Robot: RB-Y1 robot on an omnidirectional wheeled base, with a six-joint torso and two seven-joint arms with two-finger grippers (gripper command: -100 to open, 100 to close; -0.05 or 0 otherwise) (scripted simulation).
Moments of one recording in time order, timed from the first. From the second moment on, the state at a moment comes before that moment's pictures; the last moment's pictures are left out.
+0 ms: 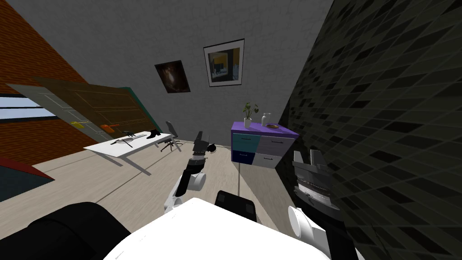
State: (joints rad) left arm 0.45 0.01 -0.01 -2.28 0.02 -0.42 0.00; right arm 0.53 0.02 -0.07 -2.25 0.04 -0.57 0.03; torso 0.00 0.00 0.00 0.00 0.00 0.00
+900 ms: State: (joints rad) left arm 0.45 0.01 -0.01 -2.29 0.02 -0.42 0.00; right arm 0.53 0.02 -0.07 -2.25 0.04 -0.57 0.03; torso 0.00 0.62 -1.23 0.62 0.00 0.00
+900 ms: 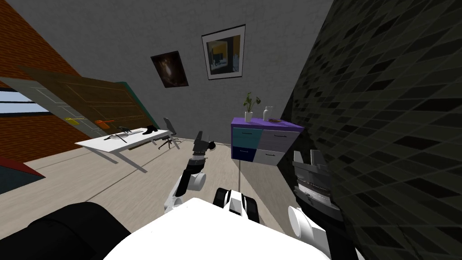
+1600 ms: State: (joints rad) left arm 0.45 0.01 -0.01 -2.28 0.02 -0.42 0.00; right arm 0.50 -0.11 -0.05 -2.20 0.16 -0.46 0.09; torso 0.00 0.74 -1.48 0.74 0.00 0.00
